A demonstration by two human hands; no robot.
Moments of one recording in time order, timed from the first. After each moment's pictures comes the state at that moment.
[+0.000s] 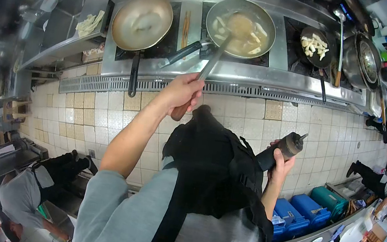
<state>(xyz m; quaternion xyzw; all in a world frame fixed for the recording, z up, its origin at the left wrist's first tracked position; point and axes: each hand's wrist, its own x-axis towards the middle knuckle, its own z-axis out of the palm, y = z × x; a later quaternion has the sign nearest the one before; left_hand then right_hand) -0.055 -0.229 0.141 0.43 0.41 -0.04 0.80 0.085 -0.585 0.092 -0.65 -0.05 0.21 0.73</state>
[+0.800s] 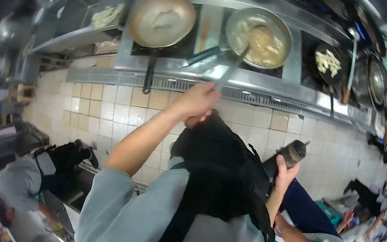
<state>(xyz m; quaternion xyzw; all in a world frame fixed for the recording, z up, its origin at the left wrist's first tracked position) -0.072 -0.236 0.138 0.57 0.41 -0.07 0.71 0.087 -0.582 0.086 -0.76 -0.08 0.19 0.61</state>
